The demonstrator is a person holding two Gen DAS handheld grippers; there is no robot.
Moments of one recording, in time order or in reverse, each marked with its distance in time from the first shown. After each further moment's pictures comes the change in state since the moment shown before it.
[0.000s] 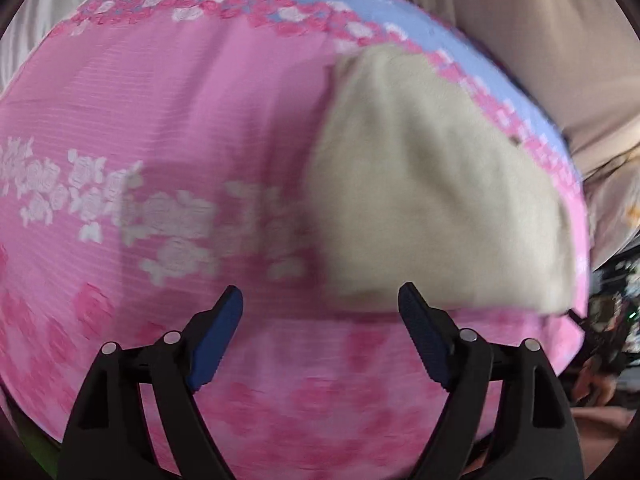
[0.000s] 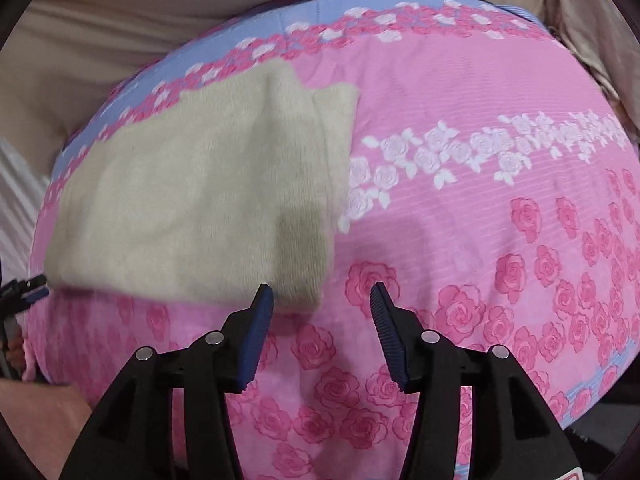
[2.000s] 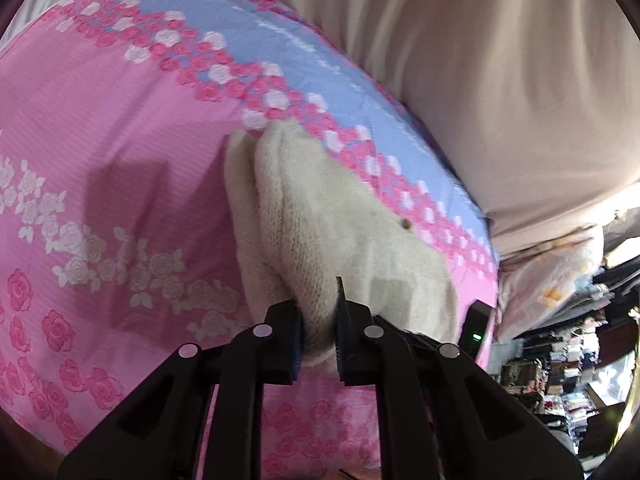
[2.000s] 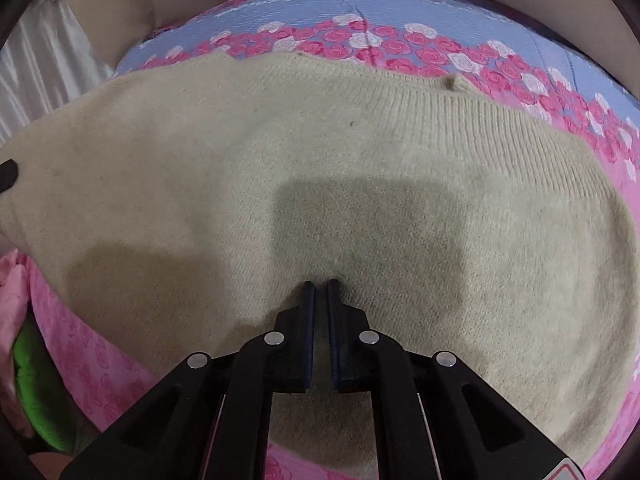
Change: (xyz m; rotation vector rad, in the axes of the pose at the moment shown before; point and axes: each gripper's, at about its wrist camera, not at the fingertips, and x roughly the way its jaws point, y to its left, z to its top) left arm -0.064 -0.071 0.038 -0.217 -0.158 -0.328; right arm 0.083 0.218 0.064 -0.365 0.114 0.127
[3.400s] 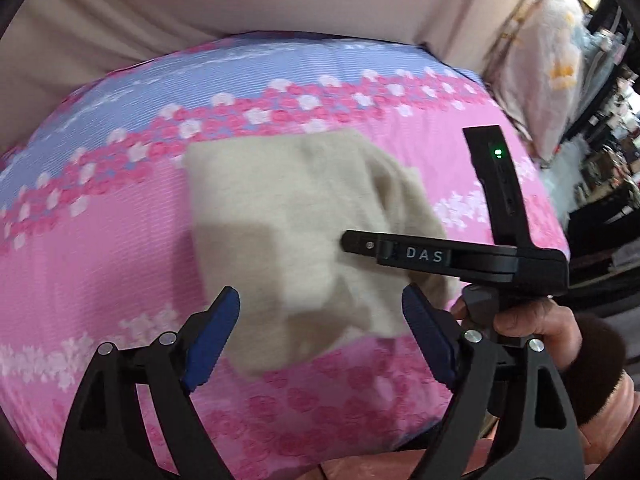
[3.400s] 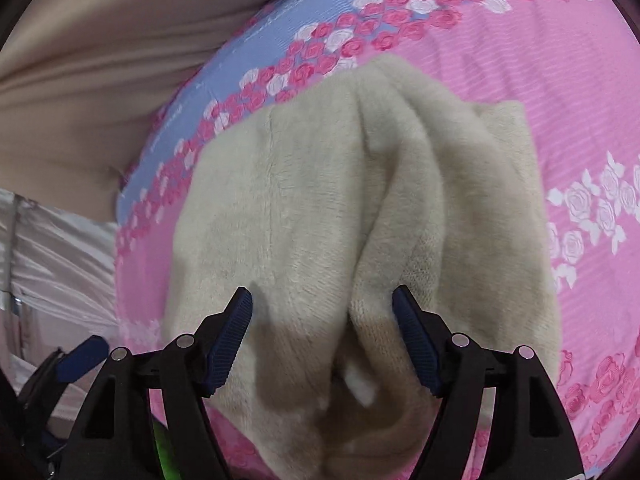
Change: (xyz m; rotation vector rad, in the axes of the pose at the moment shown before) left arm 0.102 -0.213 -0.103 0.692 0.199 0.251; right arm -0.062 -0.133 -0.021 0.496 -0.036 0.187
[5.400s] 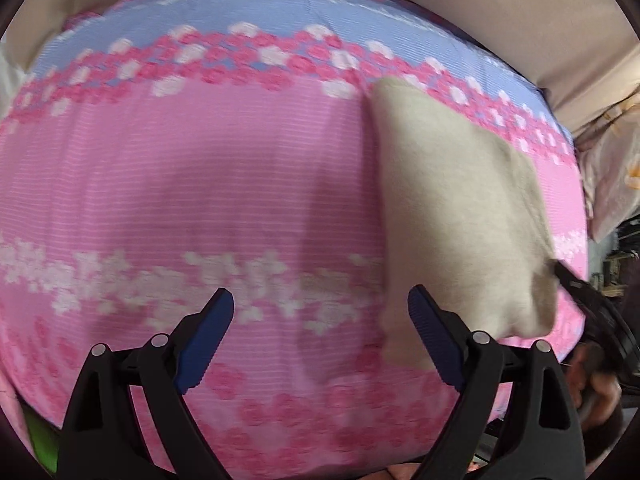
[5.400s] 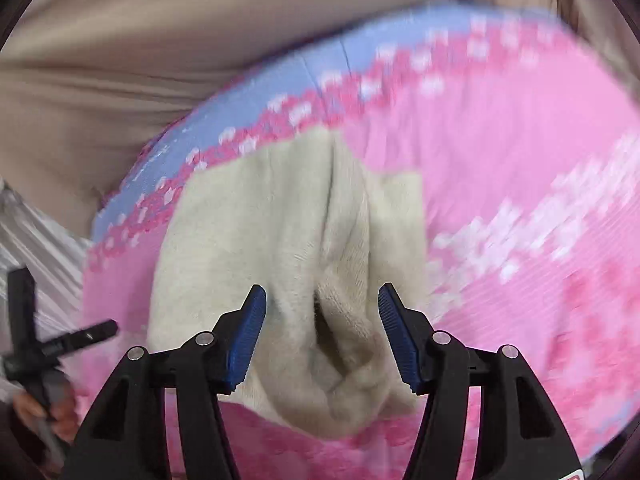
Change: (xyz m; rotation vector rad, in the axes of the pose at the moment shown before) left arm 0.036 0.118 -0.027 -0.365 0.106 0.036; right arm -0.072 -0.085 -0.036 0.031 -0.125 -0.041
